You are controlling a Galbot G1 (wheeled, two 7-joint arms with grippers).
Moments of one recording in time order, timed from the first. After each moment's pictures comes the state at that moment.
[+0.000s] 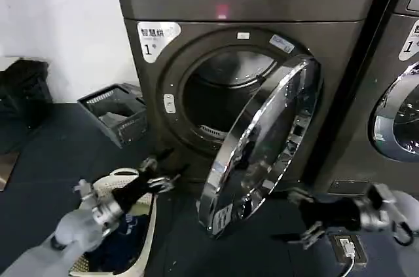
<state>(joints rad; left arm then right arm) 0.97 -0.72 -0.09 -1.80 -1.01 -0.17 0.55 -1.16 0.77 0.67 1.74 0.80 -0.06 -1.38</state>
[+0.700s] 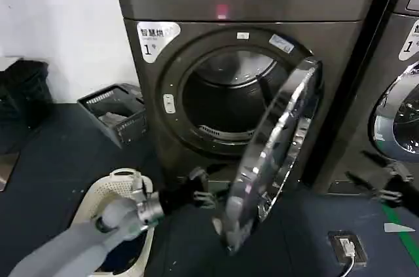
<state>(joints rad) 0.64 -0.76 0.35 -1.75 -1.06 -0.19 0.62 -1.39 0.98 1.29 1.77 0.67 -0.02 -0.97</state>
